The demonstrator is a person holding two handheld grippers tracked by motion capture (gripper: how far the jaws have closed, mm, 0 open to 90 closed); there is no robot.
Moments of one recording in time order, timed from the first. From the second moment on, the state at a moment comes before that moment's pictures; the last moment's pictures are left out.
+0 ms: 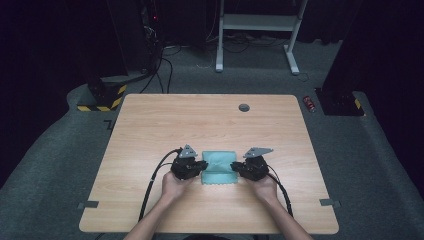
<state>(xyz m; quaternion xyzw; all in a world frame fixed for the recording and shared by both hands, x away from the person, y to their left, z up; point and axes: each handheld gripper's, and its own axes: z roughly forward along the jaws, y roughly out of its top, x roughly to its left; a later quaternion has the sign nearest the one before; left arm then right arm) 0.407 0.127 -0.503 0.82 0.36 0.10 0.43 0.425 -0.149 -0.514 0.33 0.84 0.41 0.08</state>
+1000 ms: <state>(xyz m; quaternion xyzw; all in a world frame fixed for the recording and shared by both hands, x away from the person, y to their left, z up) 0.377 0.130 -0.512 0.83 0.35 0.08 0.42 0.394 -0.162 -0.514 0.30 0.86 0.41 0.08</state>
